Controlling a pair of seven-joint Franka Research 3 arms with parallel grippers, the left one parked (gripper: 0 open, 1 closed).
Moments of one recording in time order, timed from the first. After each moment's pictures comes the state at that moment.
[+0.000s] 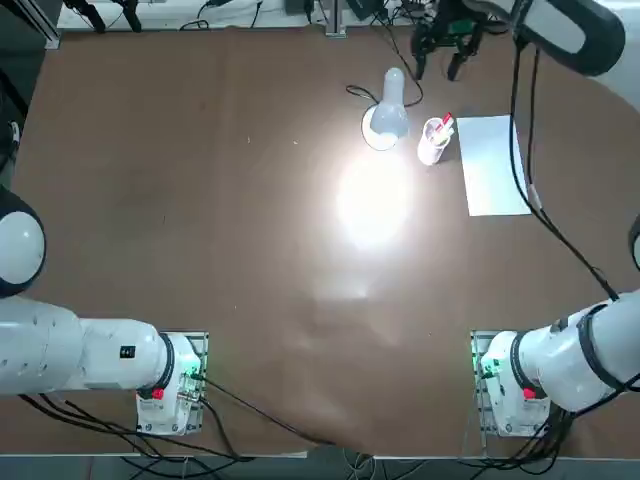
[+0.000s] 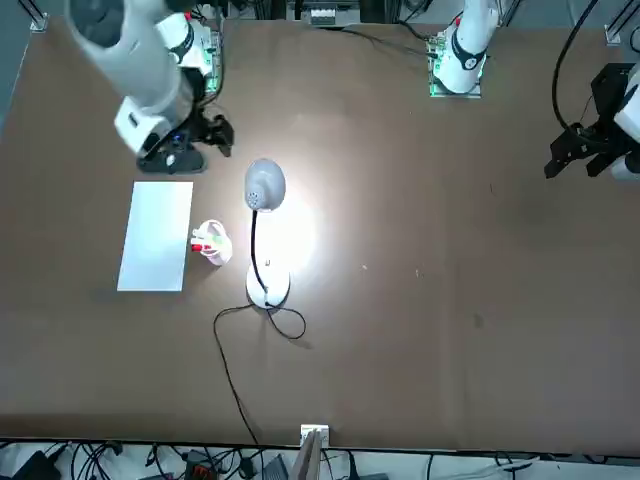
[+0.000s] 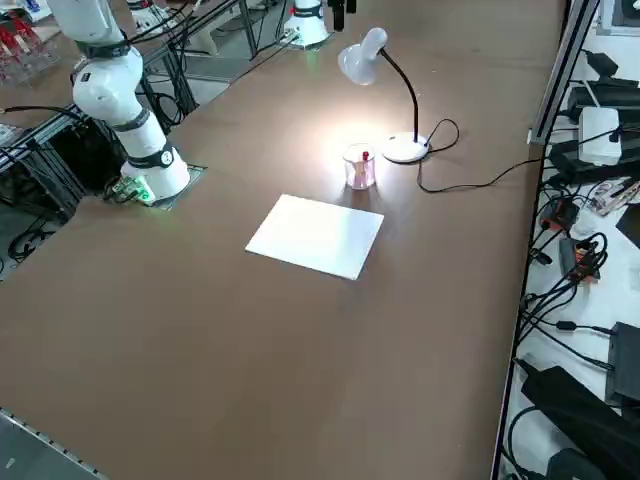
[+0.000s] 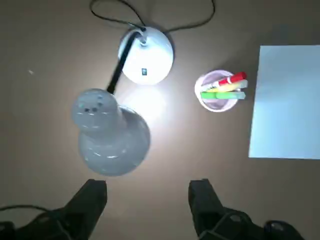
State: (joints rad) arm 0.51 0.10 0.03 -1.62 0.08 1.71 0.55
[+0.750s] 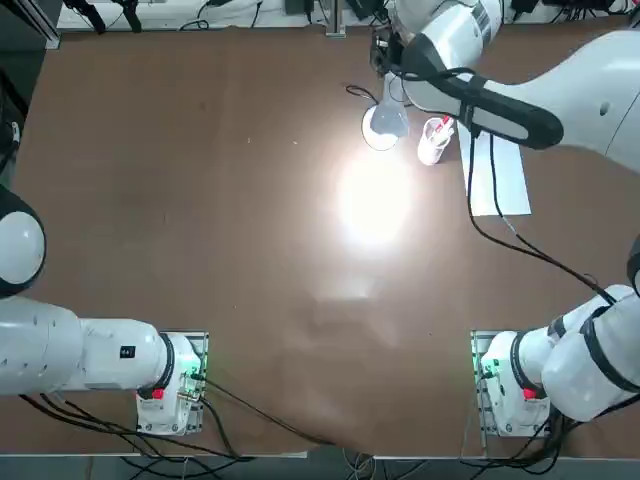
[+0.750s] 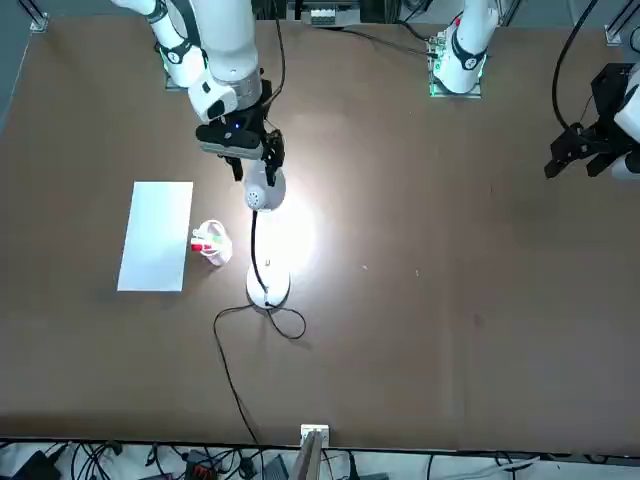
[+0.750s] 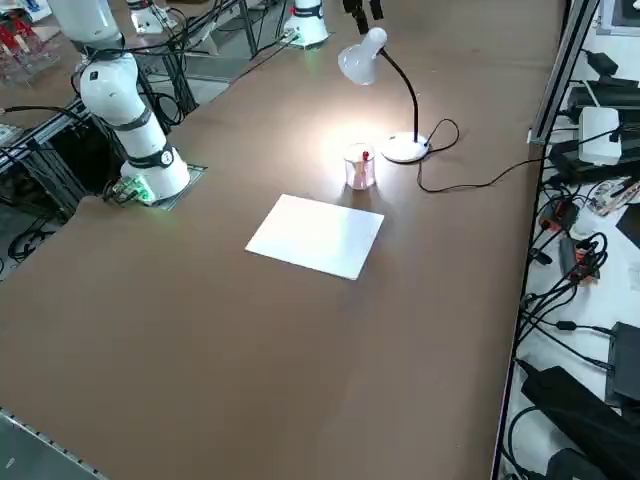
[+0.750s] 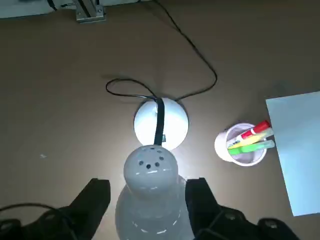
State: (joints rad) arm 0.66 0.10 0.02 -1.81 -0.27 2.12 0.94
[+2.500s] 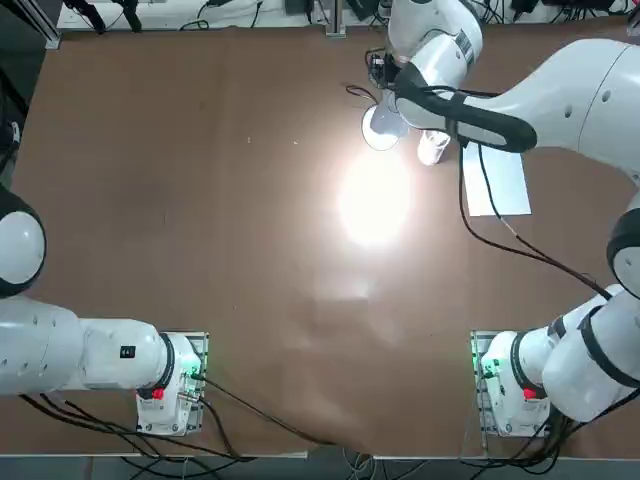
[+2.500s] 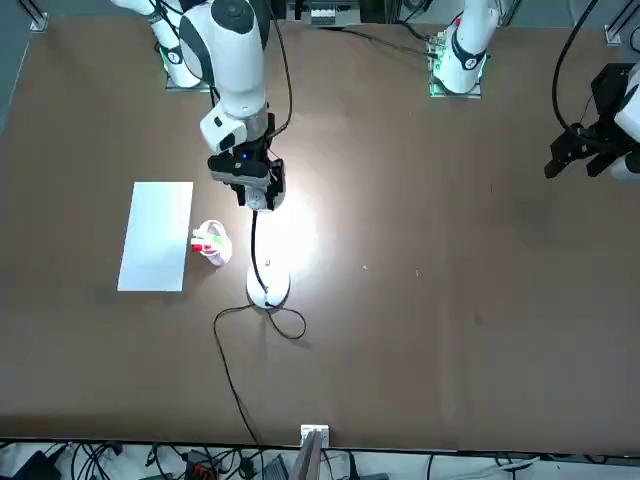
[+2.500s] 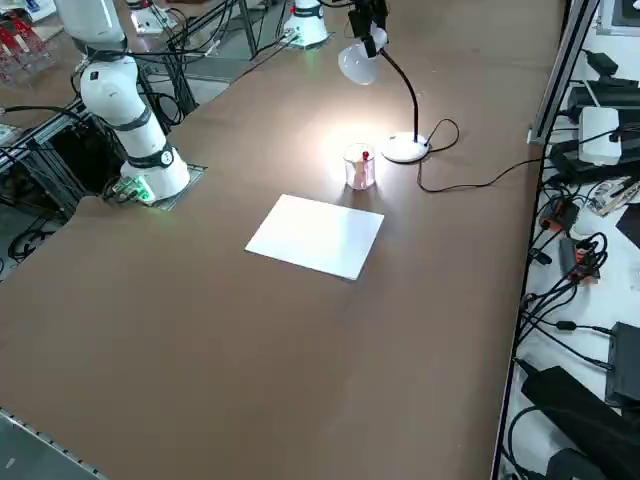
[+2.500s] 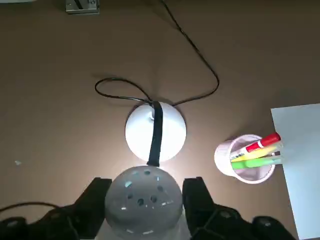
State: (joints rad) arm 0.67 0.17 0.00 -1.84 -0.32 2.21 0.94
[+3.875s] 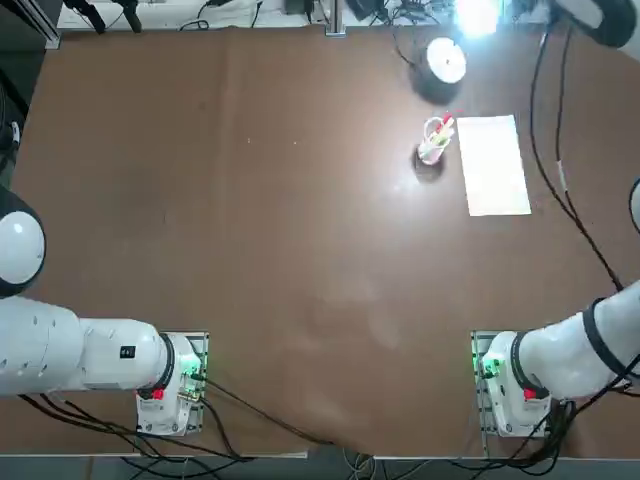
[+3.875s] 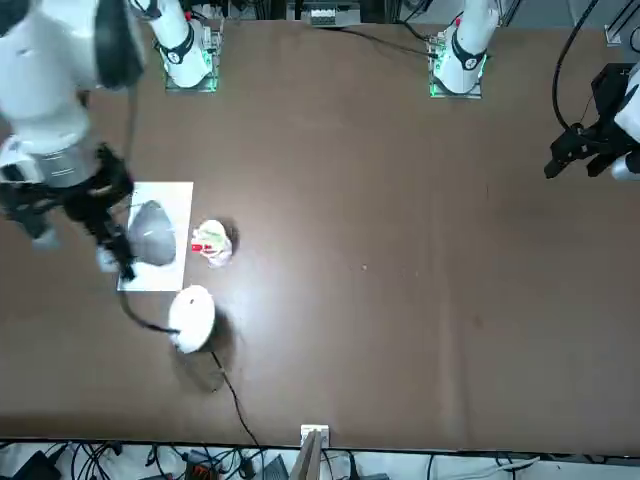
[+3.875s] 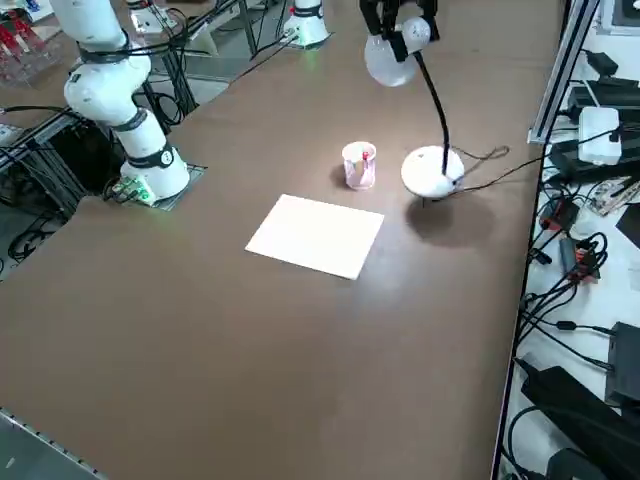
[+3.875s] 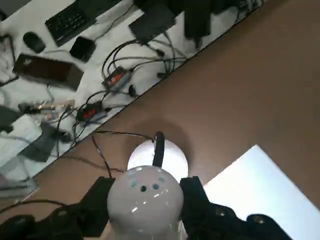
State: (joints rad) arm 0.14 0.17 -0.02 -1.58 -0.23 2.16 0.92
